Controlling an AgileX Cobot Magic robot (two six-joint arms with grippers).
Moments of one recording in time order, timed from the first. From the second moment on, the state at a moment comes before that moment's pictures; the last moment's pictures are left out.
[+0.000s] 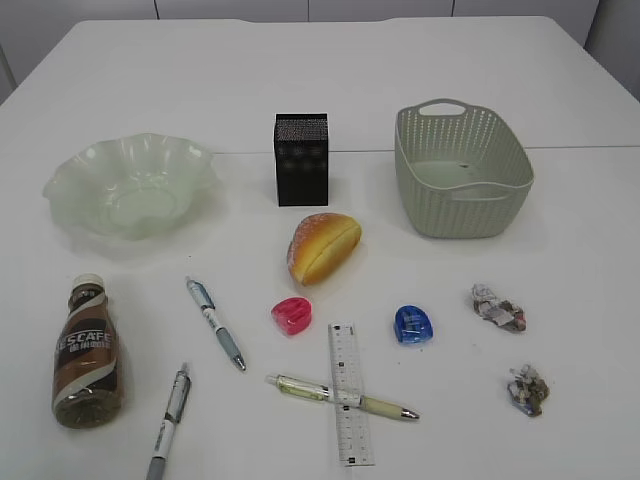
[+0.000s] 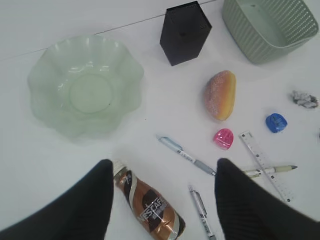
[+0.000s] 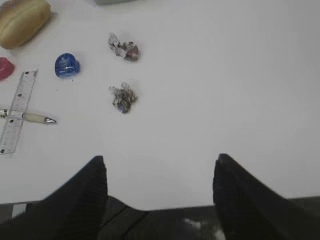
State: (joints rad) left arm -0.03 1.34 -1.63 -0.36 1.26 0.29; right arm -0.03 0.17 -0.51 0.06 1.15 0.10
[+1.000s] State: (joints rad) left arm -0.52 2.07 -1.83 -0.05 1.05 0.22; right arm -0.03 1.14 -1.06 0.09 1.15 0.22
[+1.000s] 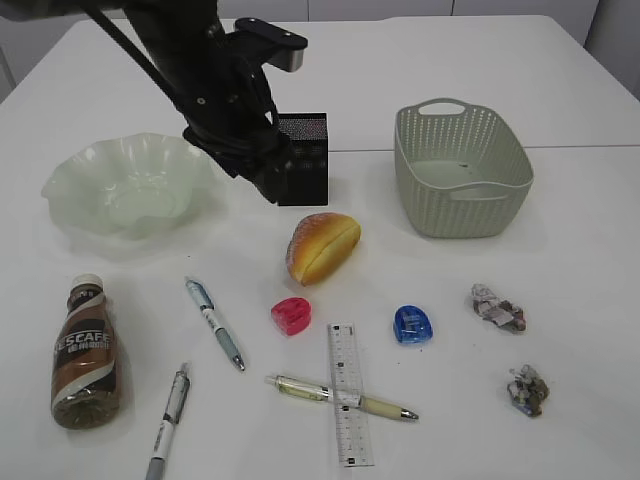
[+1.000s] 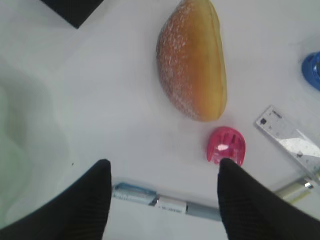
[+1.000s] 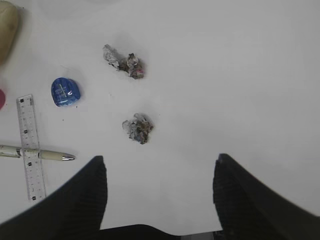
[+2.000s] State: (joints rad) left arm -0.56 2.43 -2.09 -0.14 1.01 0.22; right arm -0.03 1.25 -1.10 0.10 1.16 0.22
